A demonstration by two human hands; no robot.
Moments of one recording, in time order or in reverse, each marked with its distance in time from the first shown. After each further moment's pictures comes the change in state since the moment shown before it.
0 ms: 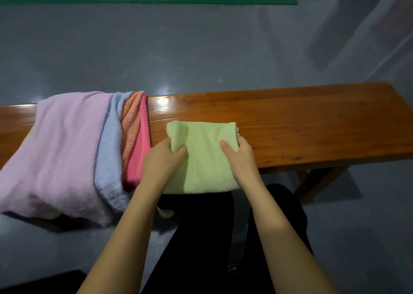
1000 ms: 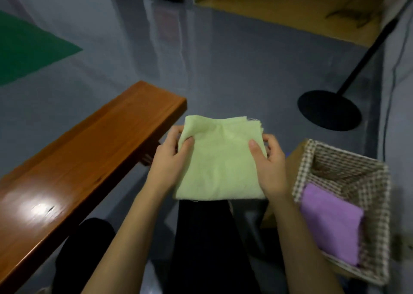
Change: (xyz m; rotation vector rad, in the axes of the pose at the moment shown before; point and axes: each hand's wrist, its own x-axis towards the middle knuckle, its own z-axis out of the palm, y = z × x) left_hand -0.249 0.277 0.172 -0.293 -0.662 0.934; right_hand -0.267 0.089 -0.349 0.203 1.091 -0.154
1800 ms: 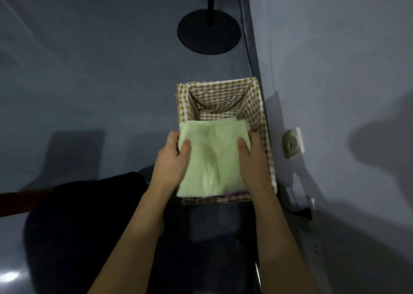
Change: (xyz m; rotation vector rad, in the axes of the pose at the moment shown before) left_hand -0.018 0.031 0.337 0.135 -0.573 -0.036; right_hand -0.023 0.153 -0.251 -0.311 0.473 0.442
